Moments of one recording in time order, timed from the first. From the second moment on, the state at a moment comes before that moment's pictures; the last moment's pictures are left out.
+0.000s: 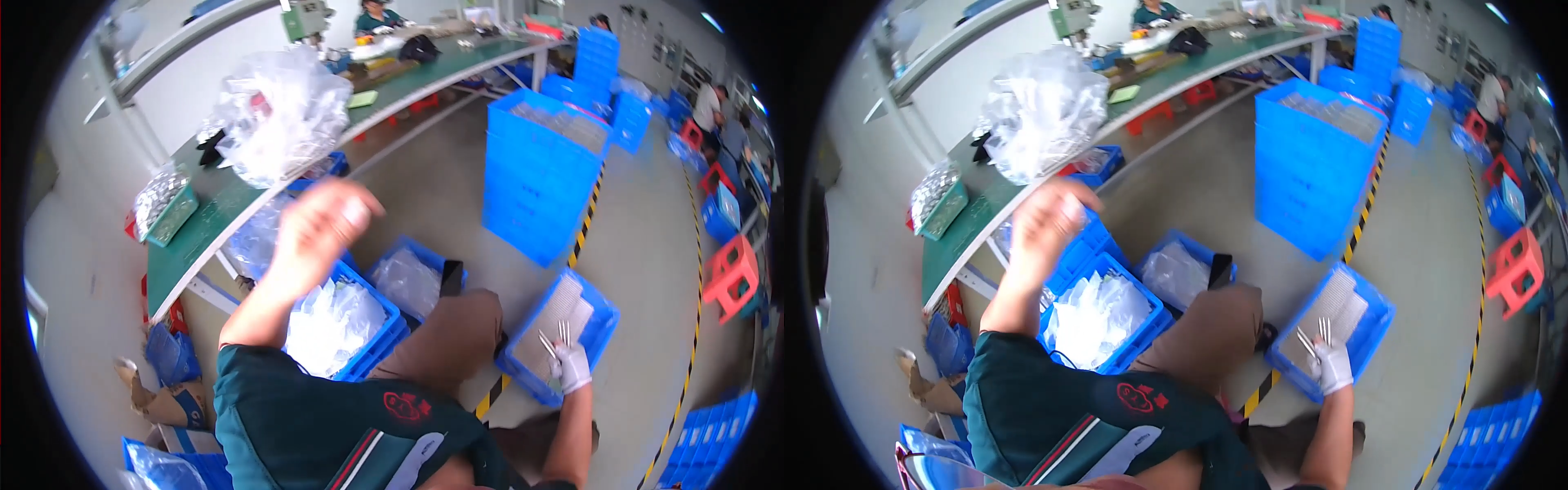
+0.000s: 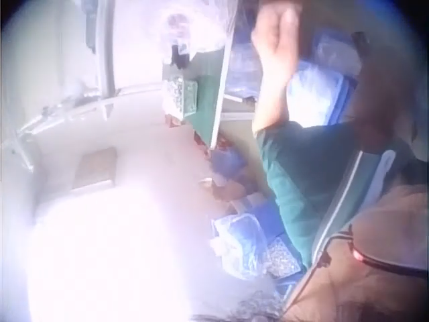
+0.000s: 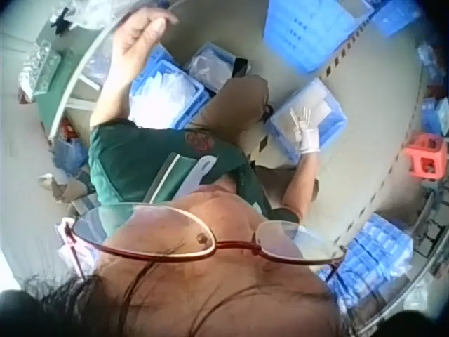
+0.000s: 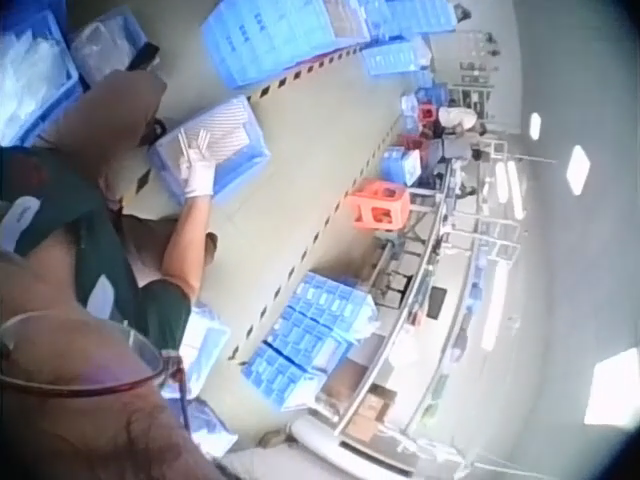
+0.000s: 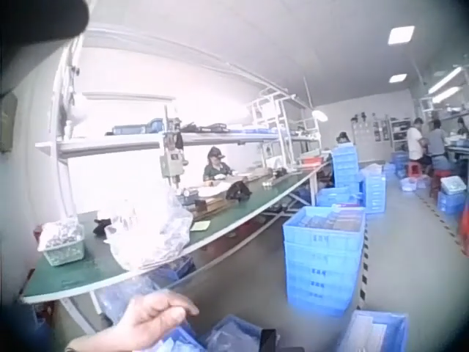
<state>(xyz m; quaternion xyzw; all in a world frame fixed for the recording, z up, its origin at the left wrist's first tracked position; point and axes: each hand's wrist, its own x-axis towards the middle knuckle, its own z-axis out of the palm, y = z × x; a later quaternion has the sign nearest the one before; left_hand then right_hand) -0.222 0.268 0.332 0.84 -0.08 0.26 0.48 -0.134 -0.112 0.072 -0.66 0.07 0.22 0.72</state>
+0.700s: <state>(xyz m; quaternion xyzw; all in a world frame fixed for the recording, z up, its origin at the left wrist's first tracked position) -0.032 0.032 0.088 0.39 -0.09 -0.45 0.80 -0.151 -0.132 0.103 -0.61 0.12 0.15 0.77</state>
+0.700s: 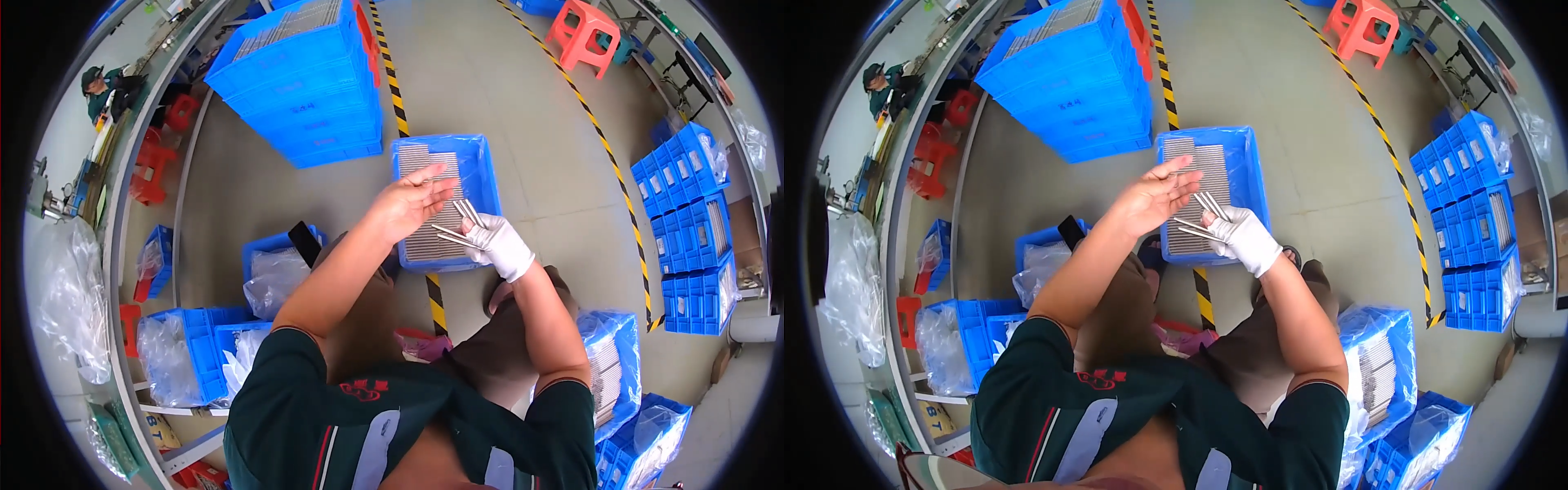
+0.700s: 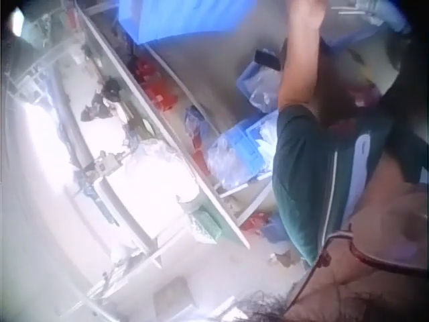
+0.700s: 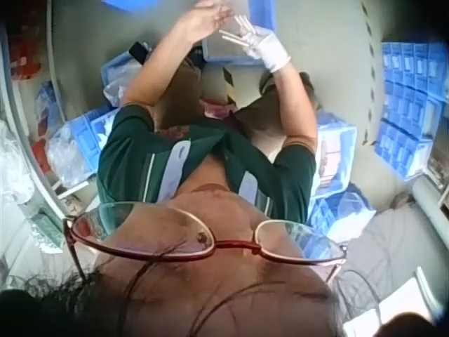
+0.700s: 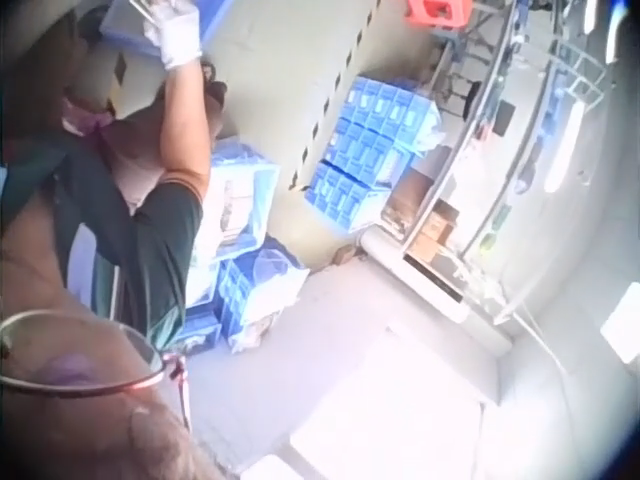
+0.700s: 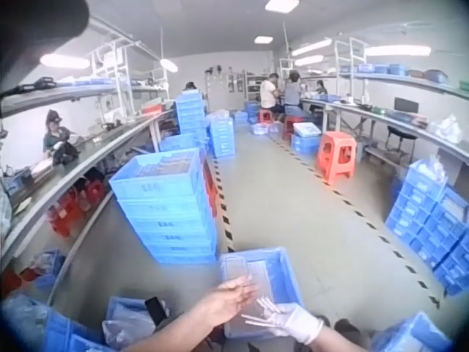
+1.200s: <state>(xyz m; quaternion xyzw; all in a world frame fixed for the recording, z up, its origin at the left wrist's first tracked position) -0.054 0.027 0.093 0.28 -0.03 -0.48 0.83 -0.137 -0.124 0.098 -0.68 0.13 0.14 0.71</state>
